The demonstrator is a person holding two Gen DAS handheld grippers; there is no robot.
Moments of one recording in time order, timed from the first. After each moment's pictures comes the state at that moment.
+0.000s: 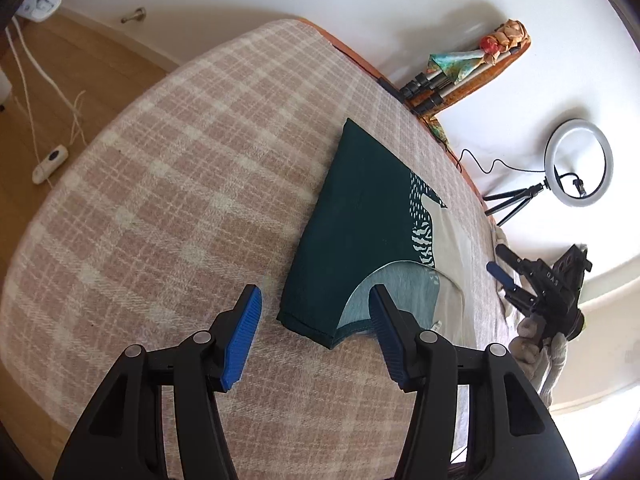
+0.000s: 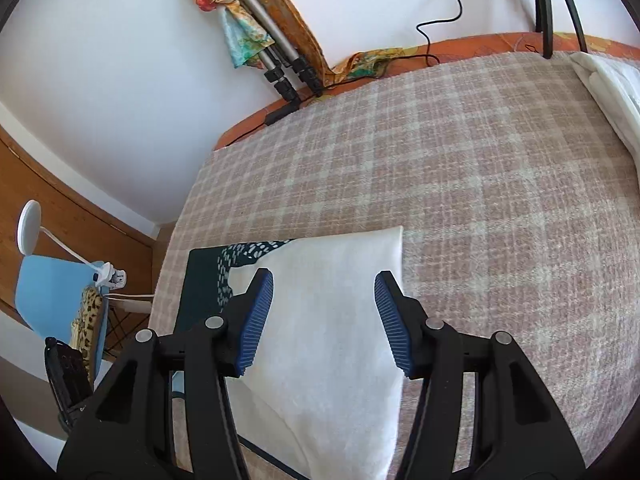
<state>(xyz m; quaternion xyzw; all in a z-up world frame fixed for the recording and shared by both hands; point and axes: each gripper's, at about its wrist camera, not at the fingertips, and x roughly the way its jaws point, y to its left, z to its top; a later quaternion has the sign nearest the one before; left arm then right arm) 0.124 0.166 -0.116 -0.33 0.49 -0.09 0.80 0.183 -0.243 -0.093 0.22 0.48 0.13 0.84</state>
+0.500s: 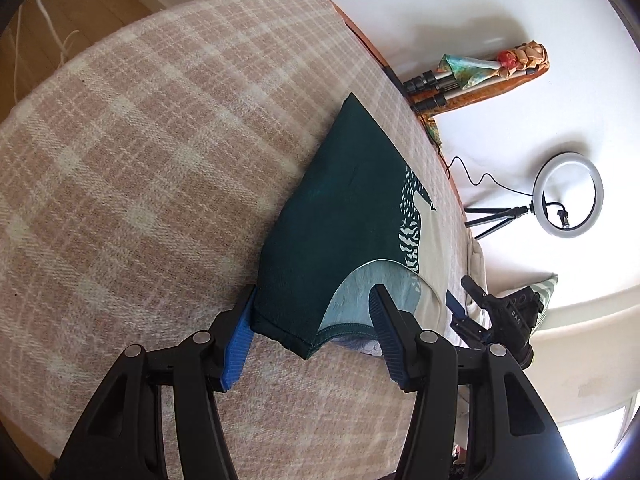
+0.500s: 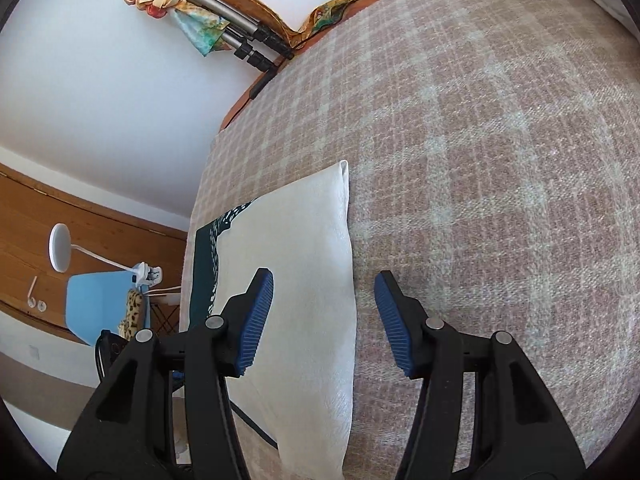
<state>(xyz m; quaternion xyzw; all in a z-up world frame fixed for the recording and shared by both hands) 0.137 0.151 -0.134 -0.40 0.50 -0.11 0.76 0.190 -0.260 -0.143 0.33 0.50 0.21 0.77</state>
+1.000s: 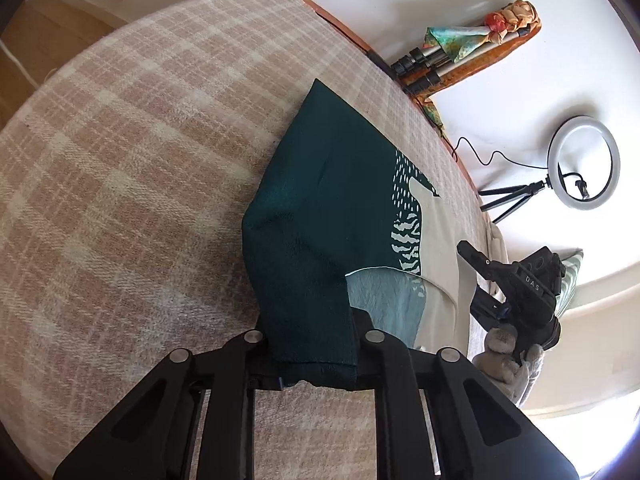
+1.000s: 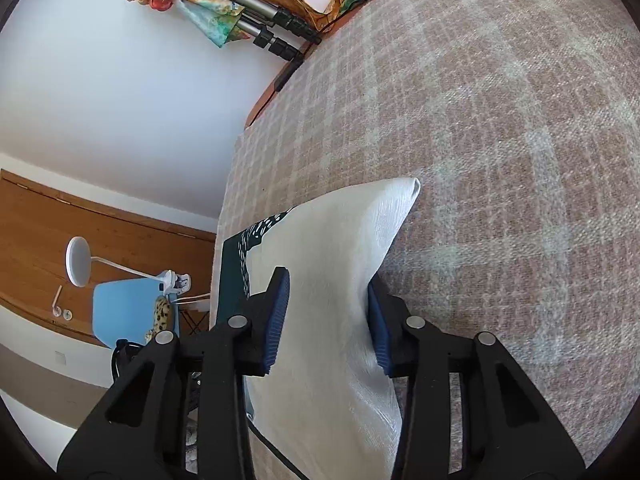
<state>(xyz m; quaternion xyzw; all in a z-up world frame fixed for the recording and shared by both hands) 0.156 0.114 -0.132 -0.33 0.50 -0.11 0.80 0.225 -0.235 -0.156 0.35 0.50 0.24 0.75</state>
